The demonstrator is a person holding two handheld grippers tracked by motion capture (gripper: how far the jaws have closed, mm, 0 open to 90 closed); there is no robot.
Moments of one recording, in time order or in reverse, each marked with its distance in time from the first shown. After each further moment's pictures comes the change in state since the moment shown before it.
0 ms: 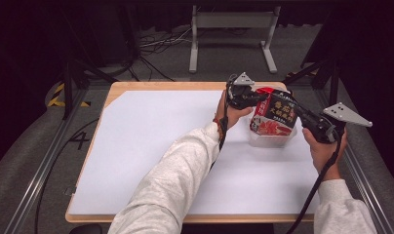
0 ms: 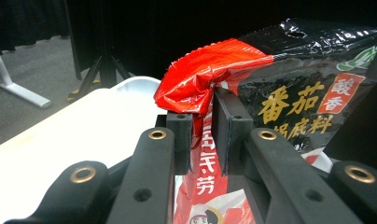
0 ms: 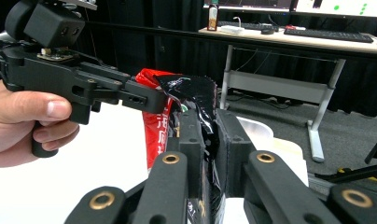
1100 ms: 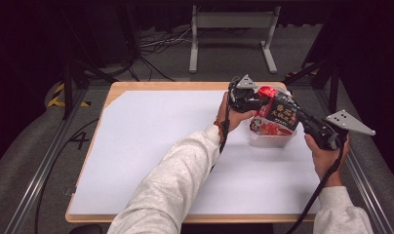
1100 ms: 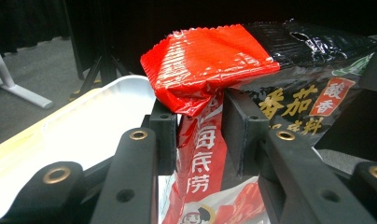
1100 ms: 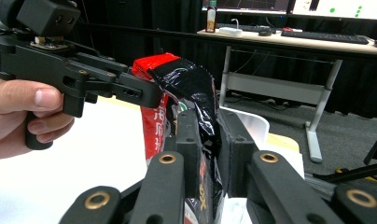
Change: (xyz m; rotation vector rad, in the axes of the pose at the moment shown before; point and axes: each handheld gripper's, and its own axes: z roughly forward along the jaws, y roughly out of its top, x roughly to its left) left arm -0.014 0.000 -0.003 0.013 0.012 0.026; right arm 0.000 -0.013 -0.012 -0.011 -0.005 -0.004
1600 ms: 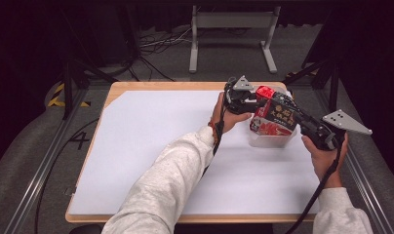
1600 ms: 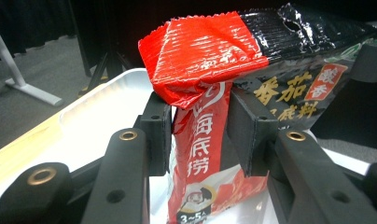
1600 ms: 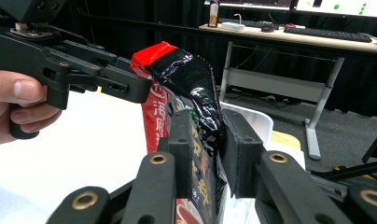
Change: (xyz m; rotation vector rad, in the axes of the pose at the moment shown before) left arm -0.002 0.000 -0.017 0.032 0.015 0.041; right arm 0.007 0.004 0.002 0.026 -0.005 -0.023
